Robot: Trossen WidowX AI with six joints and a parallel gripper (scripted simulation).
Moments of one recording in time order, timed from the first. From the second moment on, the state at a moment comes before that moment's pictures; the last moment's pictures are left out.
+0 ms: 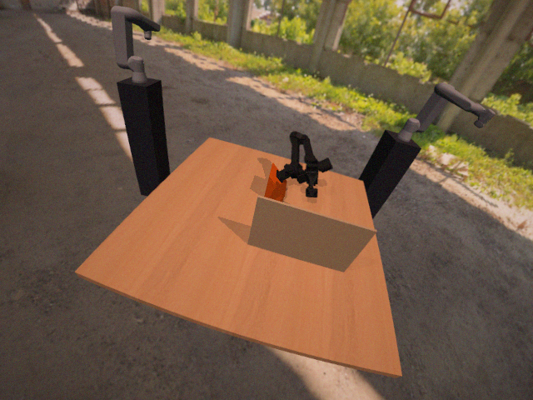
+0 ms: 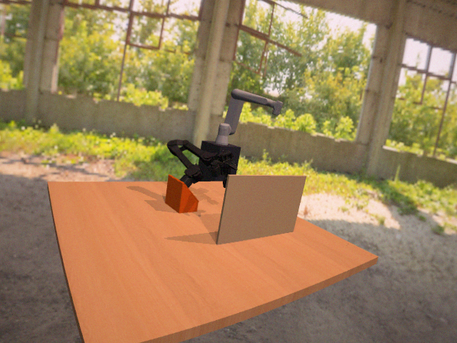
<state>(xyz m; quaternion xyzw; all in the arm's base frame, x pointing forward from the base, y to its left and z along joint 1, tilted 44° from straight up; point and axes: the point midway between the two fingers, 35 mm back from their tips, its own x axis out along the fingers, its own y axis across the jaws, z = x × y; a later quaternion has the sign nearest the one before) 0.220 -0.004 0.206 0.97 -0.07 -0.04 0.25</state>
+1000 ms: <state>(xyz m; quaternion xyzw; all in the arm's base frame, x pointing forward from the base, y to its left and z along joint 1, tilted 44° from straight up) 0.266 0.008 0.202 0.97 -0.07 -0.03 0.25</state>
